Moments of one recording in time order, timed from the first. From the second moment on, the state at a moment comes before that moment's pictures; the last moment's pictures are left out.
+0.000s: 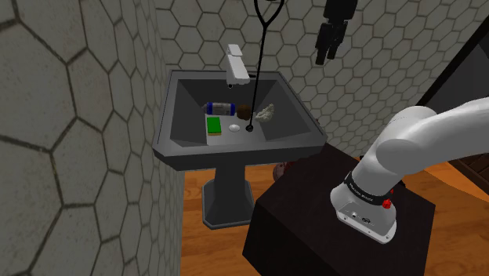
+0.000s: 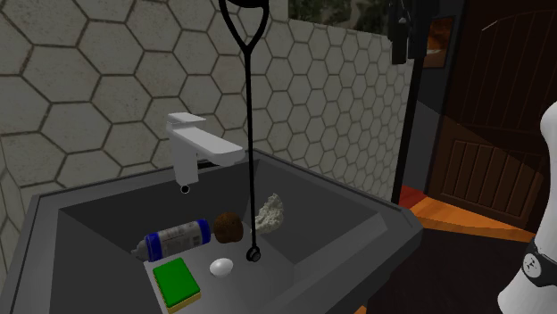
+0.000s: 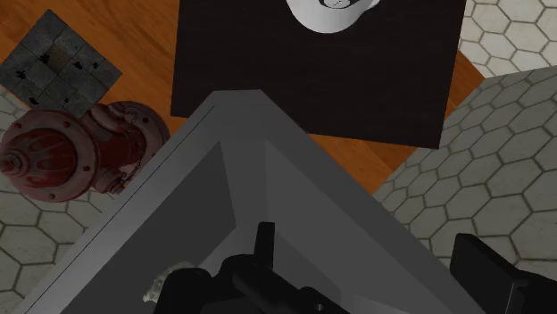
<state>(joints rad) -0.02 -0.75 -0.07 -2.32 -0.01 1.47 -0.13</state>
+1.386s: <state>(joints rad) -0.09 -0.22 -0.10 -2.40 -0.13 2.10 -0.03</state>
